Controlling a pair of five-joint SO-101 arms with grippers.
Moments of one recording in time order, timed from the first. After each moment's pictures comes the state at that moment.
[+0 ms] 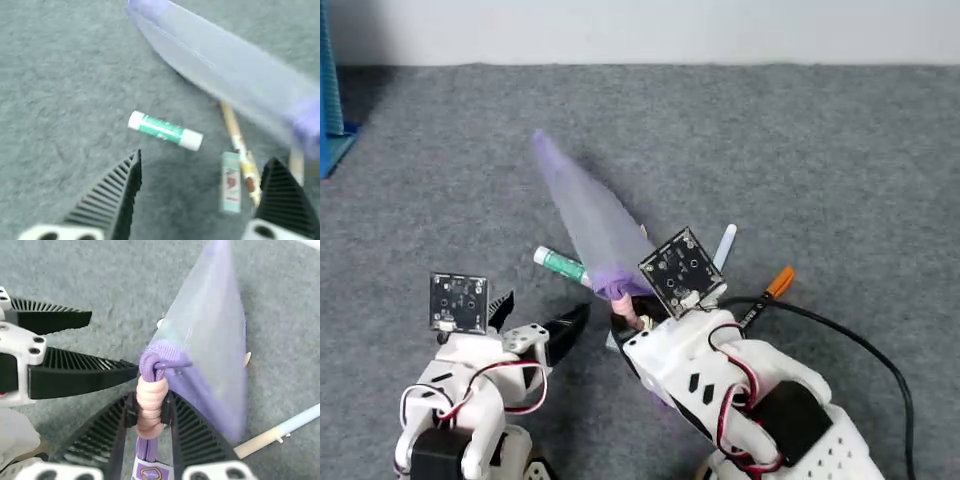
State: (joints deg) left arm 4.7 -103.5 74.8 76.7 11.6; right arm -44.6 -71.3 48.0 69.5 -4.7
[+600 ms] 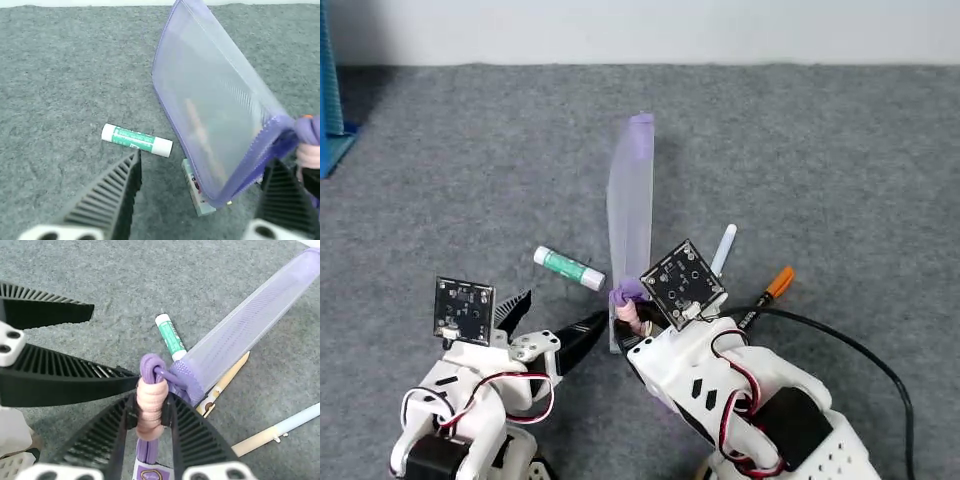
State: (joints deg) left arm 10.6 -103.5 71.8 77.4 12.1; right arm -44.4 -74.0 50.8 69.5 -2.6
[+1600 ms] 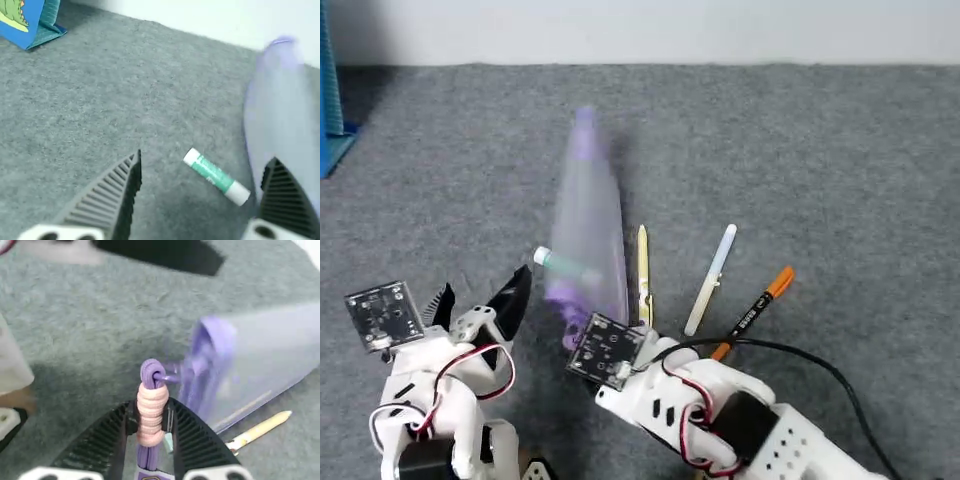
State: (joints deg) left arm -14.2 -103.5 71.8 74.0 17.2; right arm -56.1 -72.1 66.9 53.5 14.9
